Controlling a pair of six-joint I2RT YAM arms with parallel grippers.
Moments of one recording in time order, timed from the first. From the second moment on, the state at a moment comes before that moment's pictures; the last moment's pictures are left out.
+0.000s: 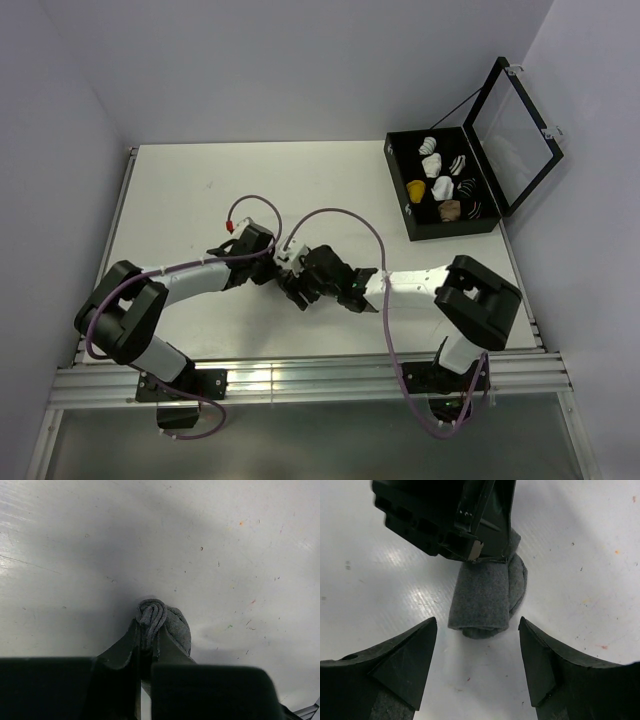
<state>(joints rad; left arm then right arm) -0.62 1.53 0.72 -0.12 -0.12 -1.07 0.99 1.59 0.76 0.23 -0.01 0.03</state>
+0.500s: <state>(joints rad) -0.62 1.54 0.73 -0.12 -0.09 -1.07 1.03 1.73 0.82 0.24 0.10 -0.01</state>
